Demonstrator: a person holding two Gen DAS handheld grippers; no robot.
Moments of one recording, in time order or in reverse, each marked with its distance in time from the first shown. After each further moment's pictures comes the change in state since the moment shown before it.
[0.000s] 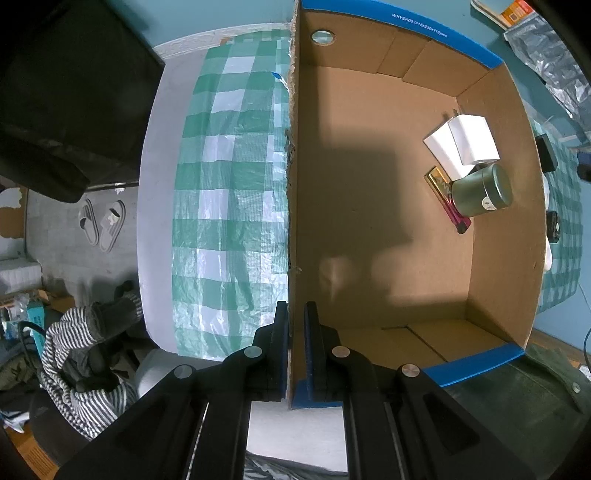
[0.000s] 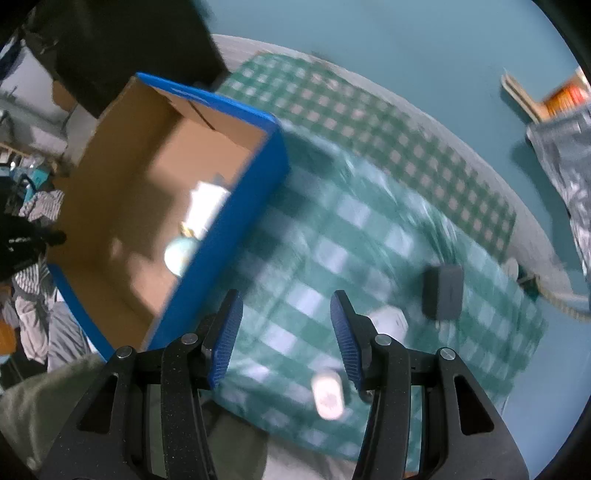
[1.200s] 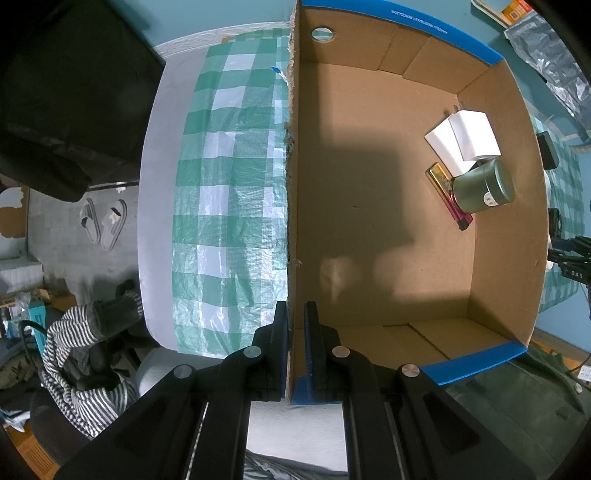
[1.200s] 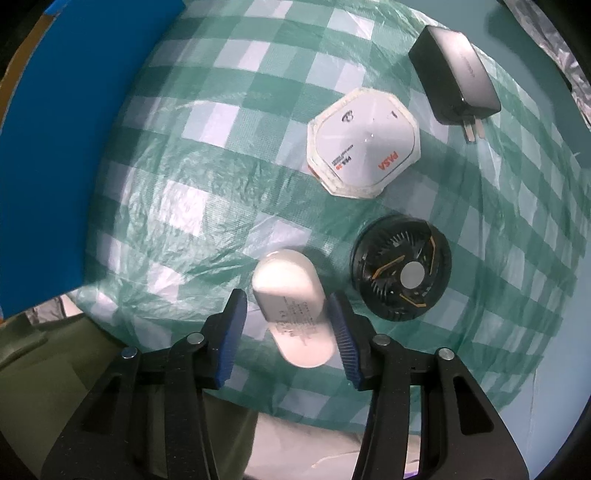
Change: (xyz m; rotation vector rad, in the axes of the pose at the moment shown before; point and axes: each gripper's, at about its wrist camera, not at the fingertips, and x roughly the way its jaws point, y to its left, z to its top) left arm 0.001 -0.001 -0.005 0.004 0.002 0.006; right arm 0.117 -0.045 -0.120 0.193 0.182 -0.003
